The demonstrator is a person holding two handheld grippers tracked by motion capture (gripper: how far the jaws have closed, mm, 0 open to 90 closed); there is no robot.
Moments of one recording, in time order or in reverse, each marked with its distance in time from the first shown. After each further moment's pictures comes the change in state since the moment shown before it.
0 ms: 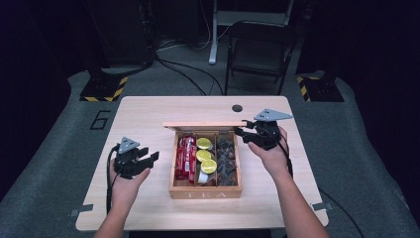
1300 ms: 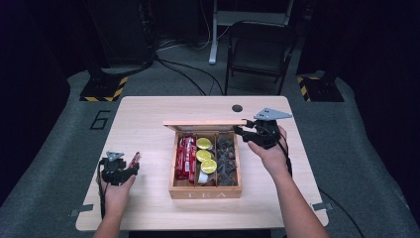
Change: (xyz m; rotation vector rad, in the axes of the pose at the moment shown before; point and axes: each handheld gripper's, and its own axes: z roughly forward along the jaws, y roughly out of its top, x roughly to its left) left arm 0.074 -0.079 0.035 0.124 0.252 -0.159; right arm -0.002 0.000 0.003 -0.006 -0.002 0.014
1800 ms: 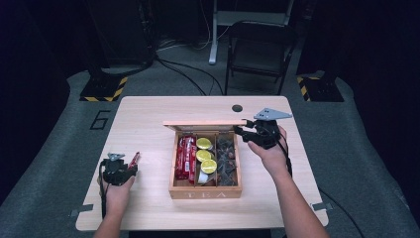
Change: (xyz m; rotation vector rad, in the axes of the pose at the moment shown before) left arm 0.007 -0.008 0.015 0.067 0.014 -0.021; right arm 0.000 0.000 0.000 0.000 0.000 0.001
